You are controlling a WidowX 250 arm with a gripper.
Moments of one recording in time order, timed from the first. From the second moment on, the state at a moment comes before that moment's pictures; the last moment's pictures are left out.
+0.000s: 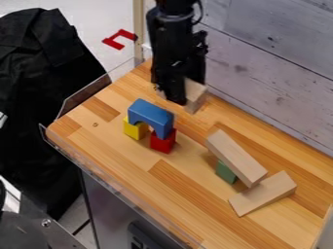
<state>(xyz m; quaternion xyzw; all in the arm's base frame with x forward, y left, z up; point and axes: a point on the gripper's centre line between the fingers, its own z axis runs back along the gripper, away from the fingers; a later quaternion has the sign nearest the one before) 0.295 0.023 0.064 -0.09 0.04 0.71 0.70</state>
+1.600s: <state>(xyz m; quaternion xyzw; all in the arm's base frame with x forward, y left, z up) 0.281 0.045 0.043 -0.06 0.08 0.76 0.64</state>
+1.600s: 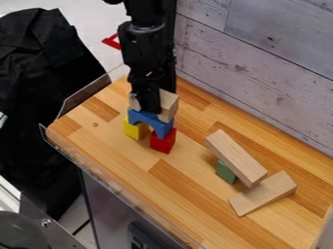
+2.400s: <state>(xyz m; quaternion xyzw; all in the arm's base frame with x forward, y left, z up) 0.275 0.048 0.036 -0.06 0.10 0.76 0.64</state>
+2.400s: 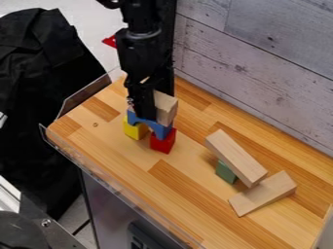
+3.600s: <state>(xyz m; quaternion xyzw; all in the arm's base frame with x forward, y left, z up) 0.293 -0.033 0.088 0.03 0.08 0.36 0.93</state>
